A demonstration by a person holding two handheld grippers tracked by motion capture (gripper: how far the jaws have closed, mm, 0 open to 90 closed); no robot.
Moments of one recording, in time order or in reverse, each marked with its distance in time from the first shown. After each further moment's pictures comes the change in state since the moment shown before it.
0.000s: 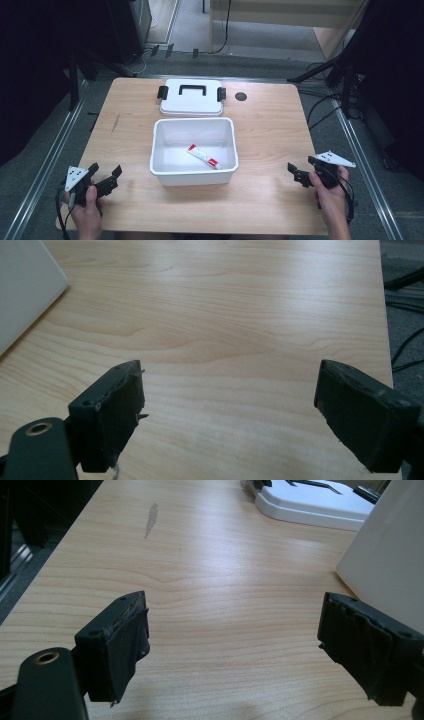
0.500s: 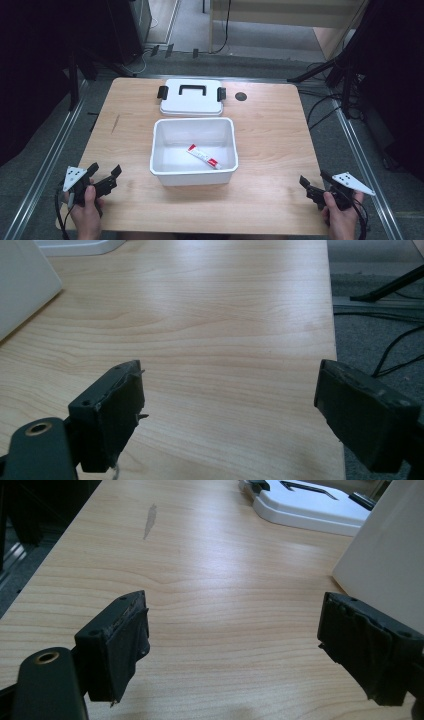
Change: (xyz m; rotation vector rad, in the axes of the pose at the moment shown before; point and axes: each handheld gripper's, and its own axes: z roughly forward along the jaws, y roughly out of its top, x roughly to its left) left arm 0.003 0.000 0.000 -0.010 -0.018 -0.027; right arm -0.019 -0.051 -0.032 -0.131 -0.024 0.053
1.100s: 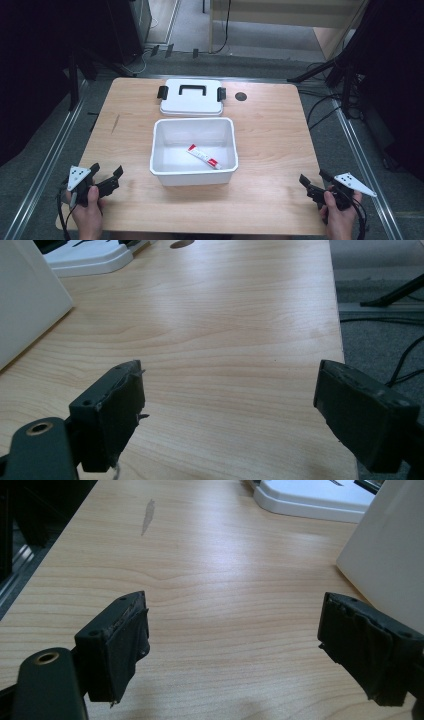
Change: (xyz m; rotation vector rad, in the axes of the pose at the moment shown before) left arm -0.006 0.000 0.002 0.030 0.022 0.050; right arm -0.004 -0.004 0.003 -0.053 0.036 0.043
